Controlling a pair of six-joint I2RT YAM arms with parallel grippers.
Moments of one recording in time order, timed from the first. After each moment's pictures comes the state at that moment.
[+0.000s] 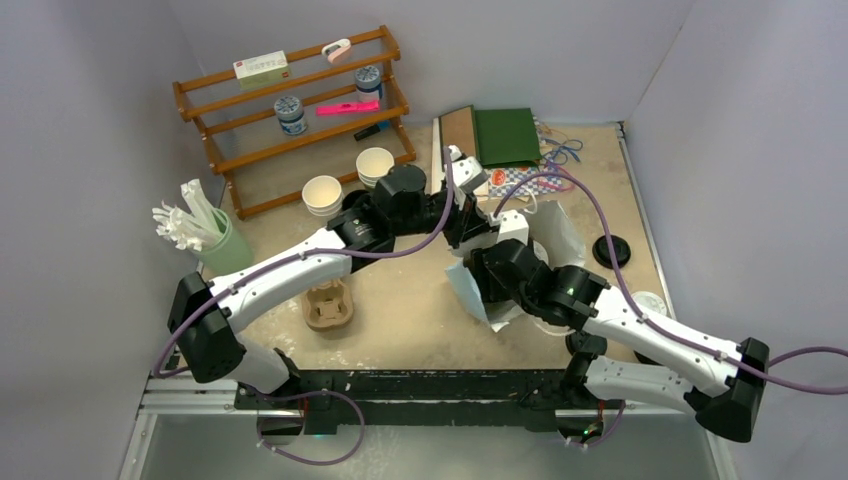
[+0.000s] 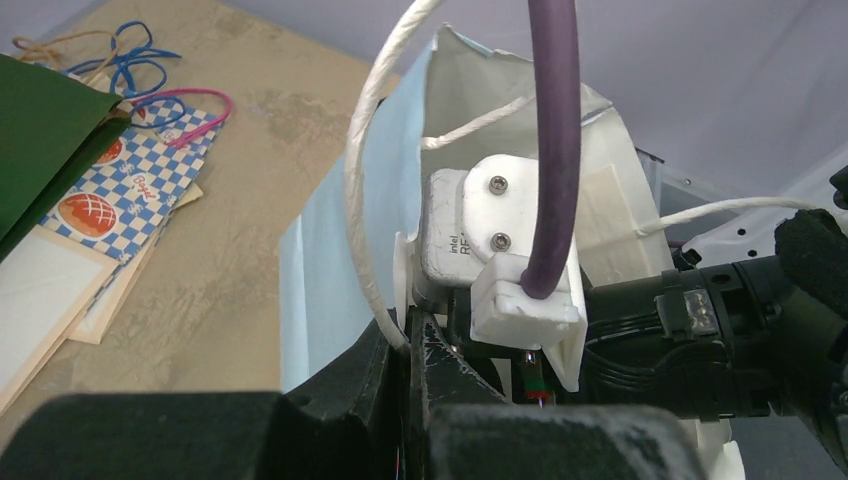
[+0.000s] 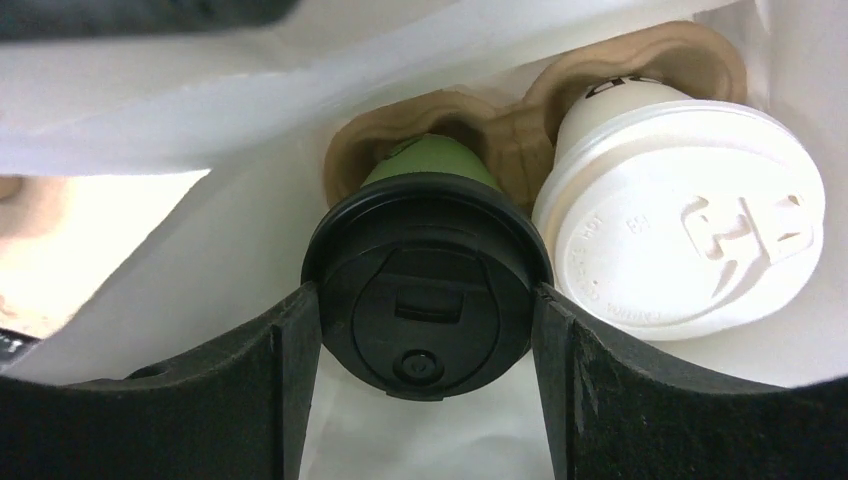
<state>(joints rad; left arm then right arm) -0.90 1.48 1.29 0.00 0.38 -0.15 0.97 0.99 0.90 -0.75 0.47 0.56</state>
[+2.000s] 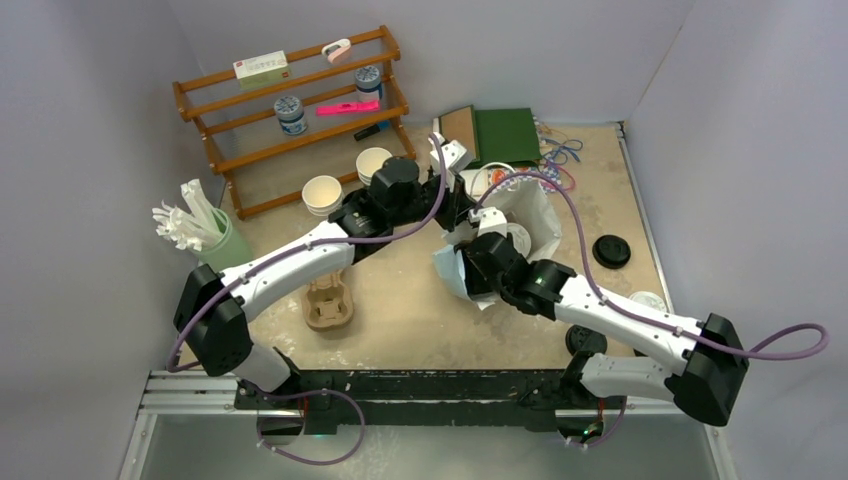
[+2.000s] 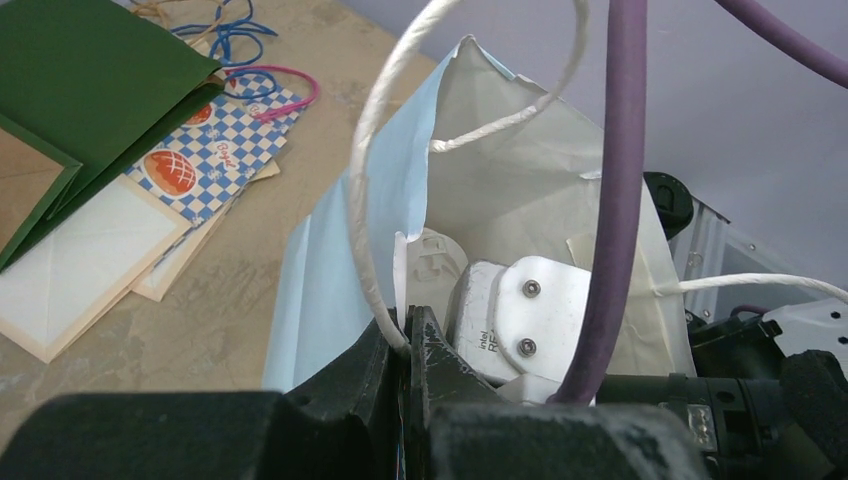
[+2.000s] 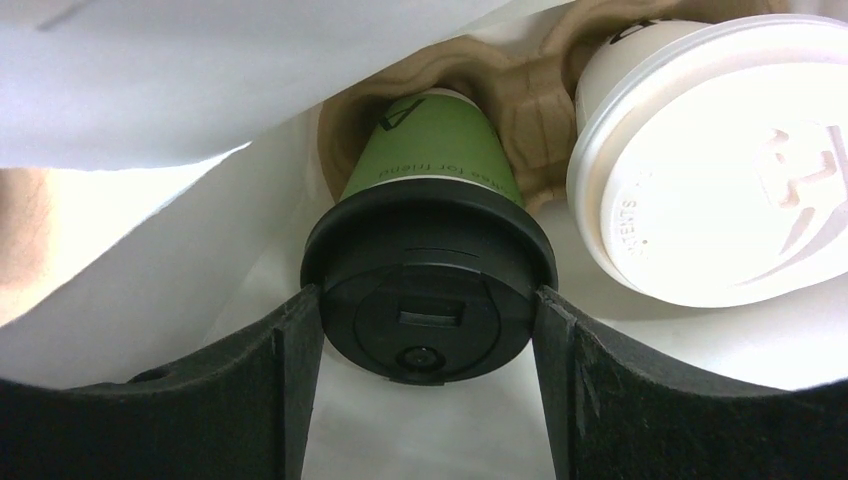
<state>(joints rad) -0.83 1.52 1.26 0.06 0.27 -0.23 0.93 1.16 0.83 -0.53 0.39 0.49</state>
